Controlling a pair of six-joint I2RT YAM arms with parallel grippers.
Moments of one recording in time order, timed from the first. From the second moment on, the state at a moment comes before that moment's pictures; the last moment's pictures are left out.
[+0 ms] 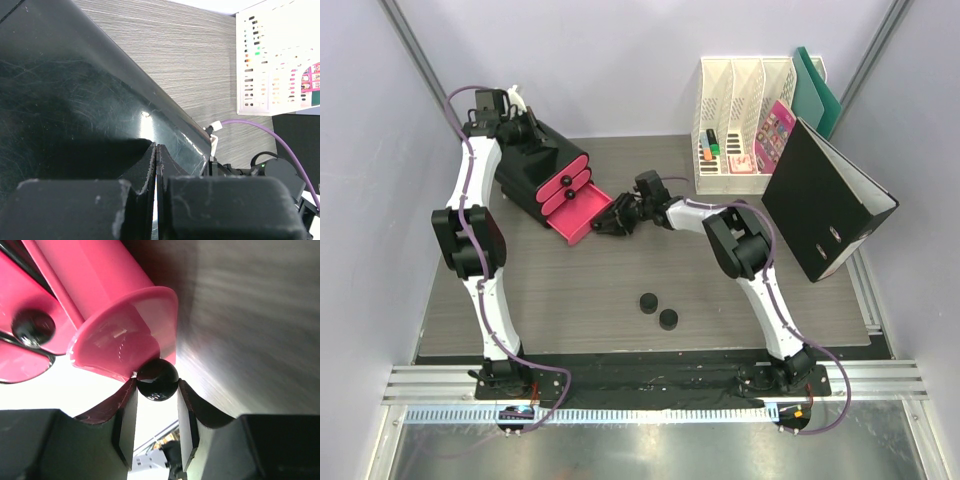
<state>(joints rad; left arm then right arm) 0.06 2.20 2.12 -0.69 0.53 -0.34 0.59 2.45 1.73 0.09 -0.68 1.45</state>
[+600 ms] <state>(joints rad) 0.06 2.19 2.12 -0.69 0.53 -0.34 0.53 2.35 1.64 -0.11 -0.79 1.33</state>
